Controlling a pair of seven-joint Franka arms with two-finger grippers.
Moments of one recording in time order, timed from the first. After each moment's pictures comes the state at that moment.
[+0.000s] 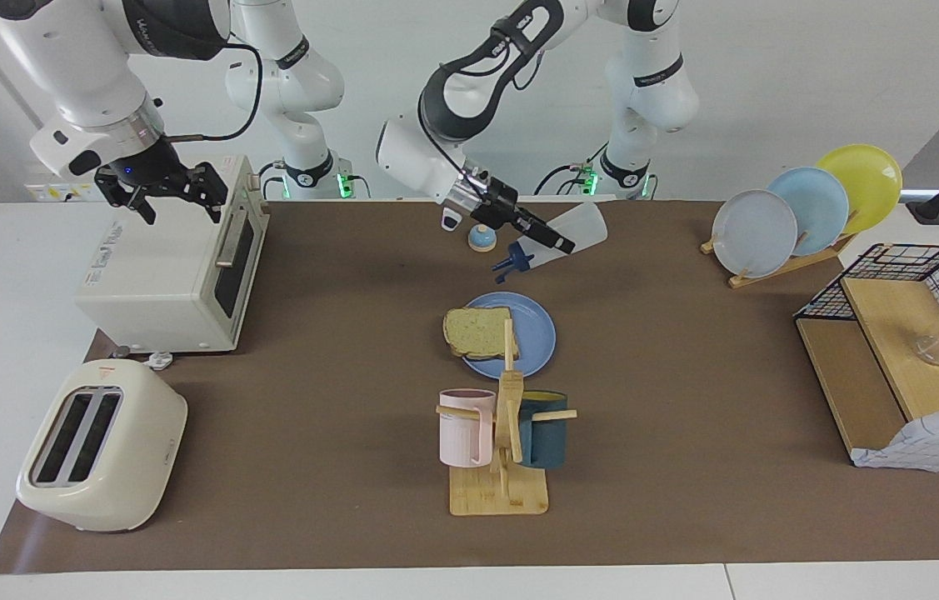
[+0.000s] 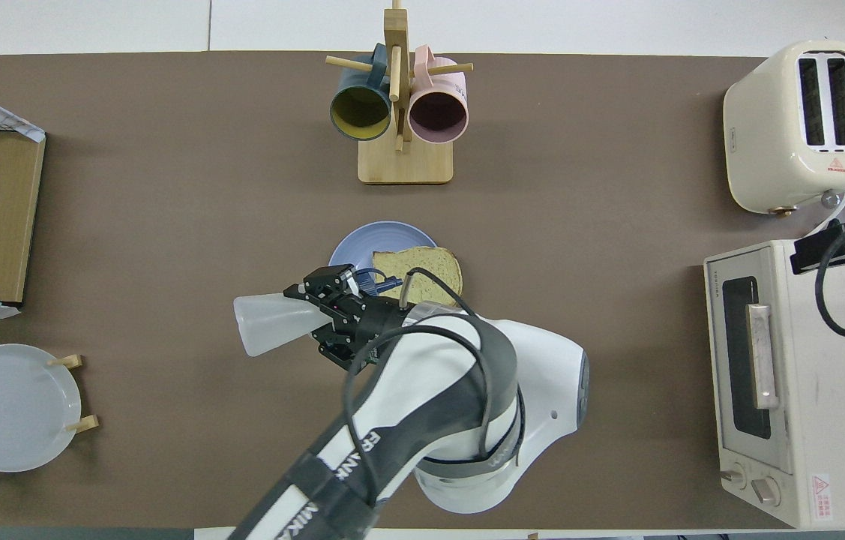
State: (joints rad) left arm -1.15 0.29 0.21 -1.66 0.79 1.33 0.21; right arm -0.01 -0.05 -0.04 -1.65 -0.04 1.49 -0.07
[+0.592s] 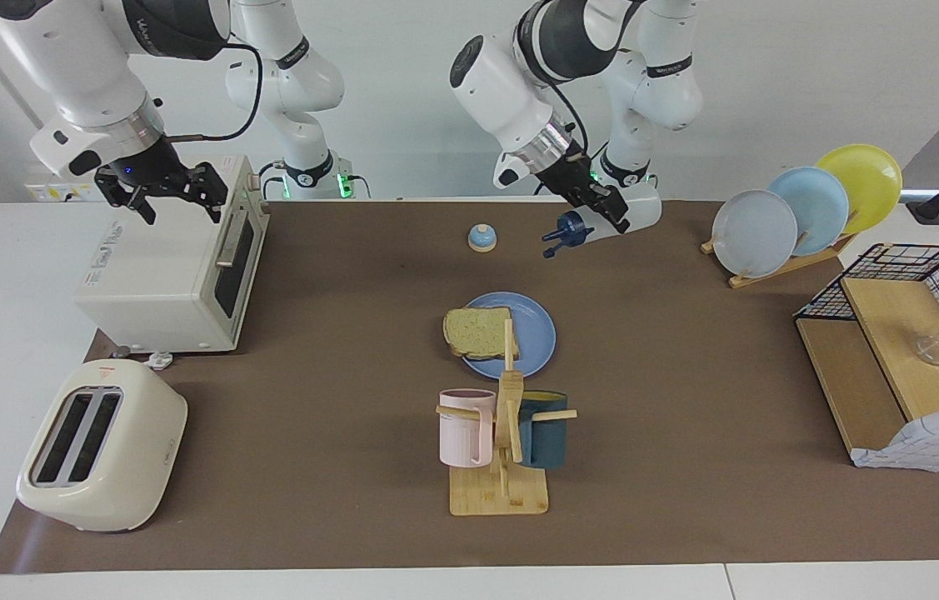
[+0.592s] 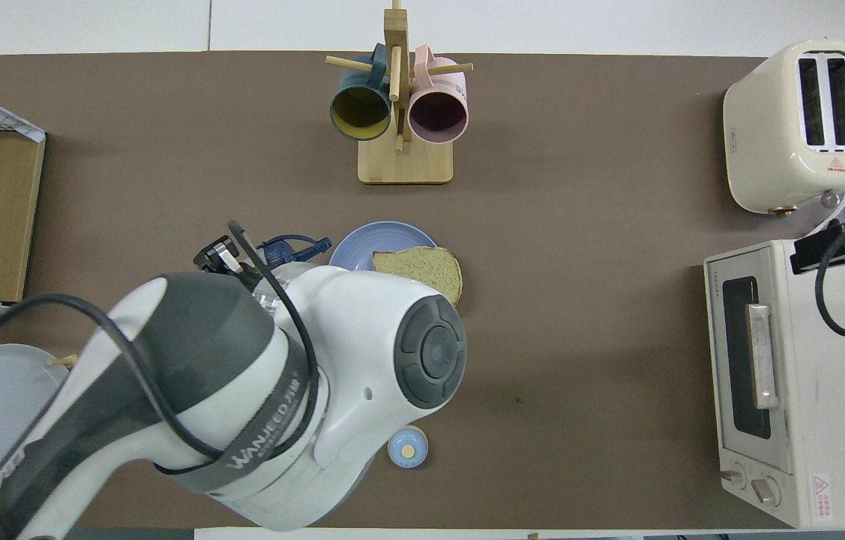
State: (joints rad) left arm -0.98 0.04 0.21 -1.73 0.65 1.46 0.20; right arm -0.01 -0.05 -0.04 -1.65 -0.04 1.49 -0.07
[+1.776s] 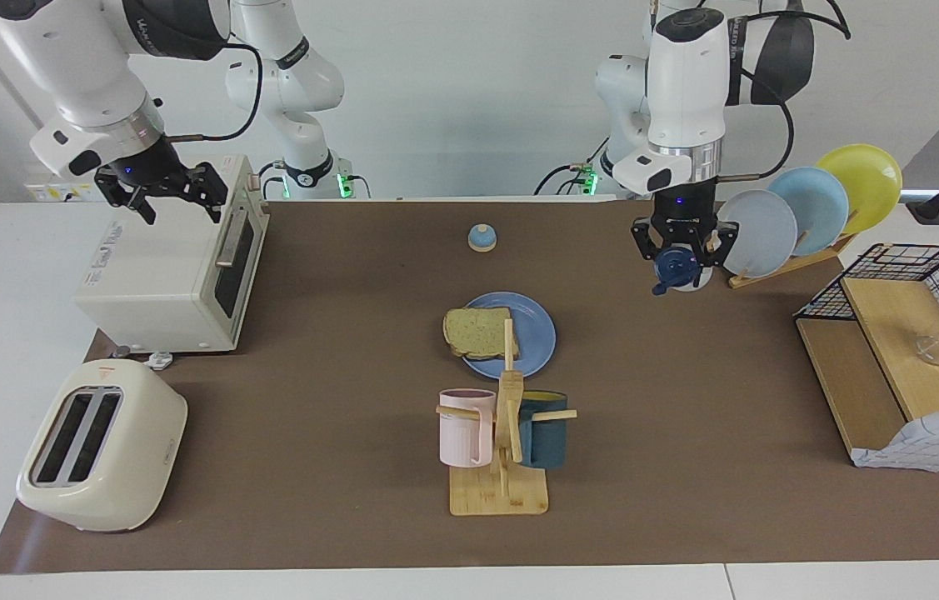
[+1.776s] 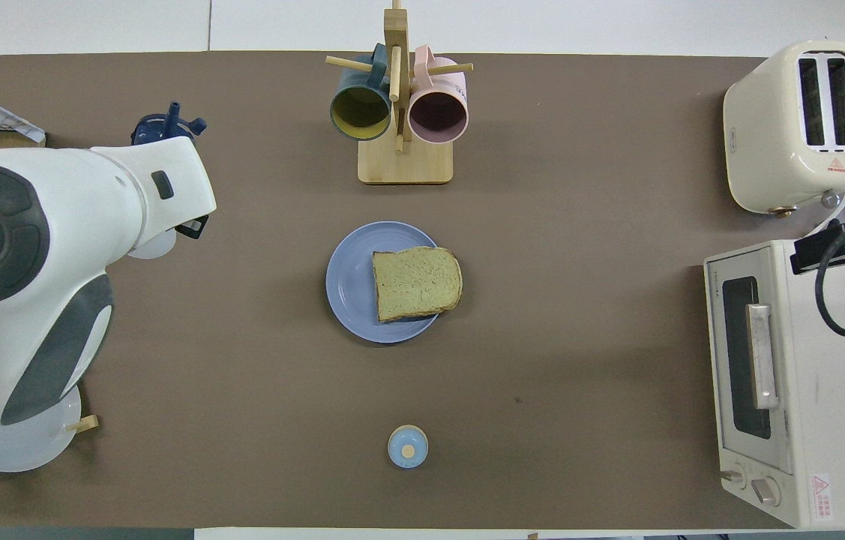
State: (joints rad) left arm -0.59 -0.07 0.22 -1.89 0.35 2.11 0.00; right arm -0.01 -0.05 -0.04 -1.65 -0.04 1.49 -0.07
